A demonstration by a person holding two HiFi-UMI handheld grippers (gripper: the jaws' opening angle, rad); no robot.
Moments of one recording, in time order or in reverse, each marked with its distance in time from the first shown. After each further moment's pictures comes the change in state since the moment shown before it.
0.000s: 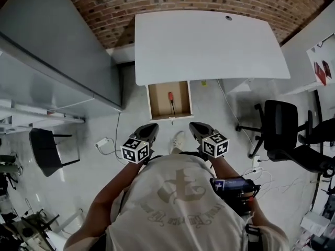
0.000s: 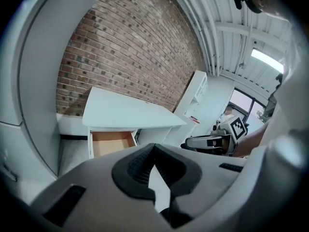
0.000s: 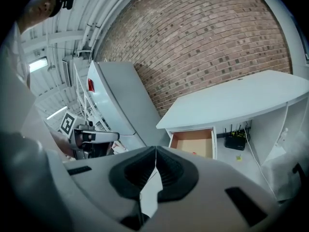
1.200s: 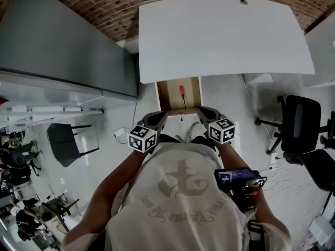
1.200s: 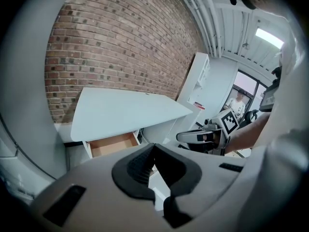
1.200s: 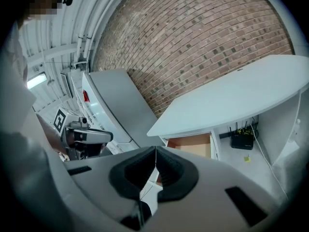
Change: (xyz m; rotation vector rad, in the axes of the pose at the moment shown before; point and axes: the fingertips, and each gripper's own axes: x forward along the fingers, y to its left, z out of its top) left arm 0.077 0.001 0.040 0.112 0.154 0.065; right arm 0.045 -0.084 0.033 0.077 -0.032 0.087
